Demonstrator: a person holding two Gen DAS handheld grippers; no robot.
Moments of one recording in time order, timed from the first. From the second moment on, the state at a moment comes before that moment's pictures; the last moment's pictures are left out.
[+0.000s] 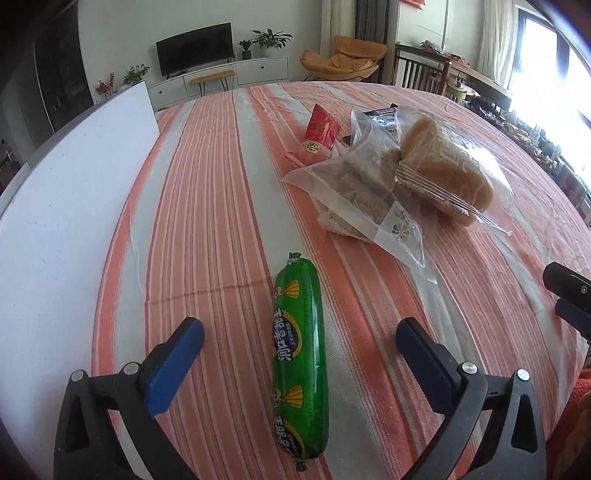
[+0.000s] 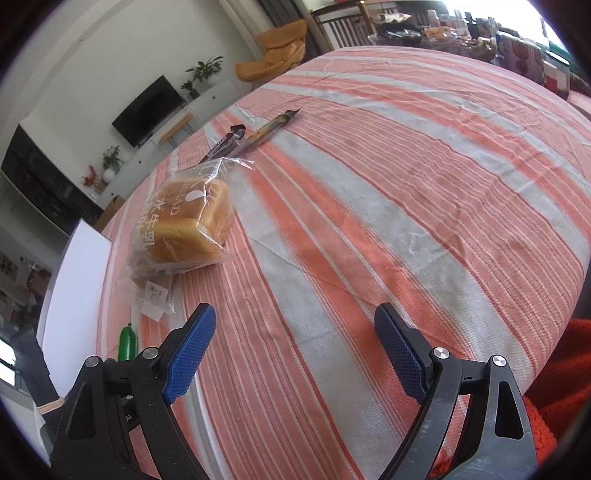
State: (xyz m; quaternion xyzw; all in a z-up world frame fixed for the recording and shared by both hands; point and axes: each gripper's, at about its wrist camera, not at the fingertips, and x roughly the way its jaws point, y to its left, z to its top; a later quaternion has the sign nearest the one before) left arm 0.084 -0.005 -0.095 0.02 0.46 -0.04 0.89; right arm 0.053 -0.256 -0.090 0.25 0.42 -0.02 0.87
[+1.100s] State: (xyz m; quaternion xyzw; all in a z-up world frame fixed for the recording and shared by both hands) left arm 0.085 -0.004 -0.095 0.02 0.45 -0.04 0.89; right arm 0.205 -0.174 -0.066 0.16 0.54 0.04 0.82
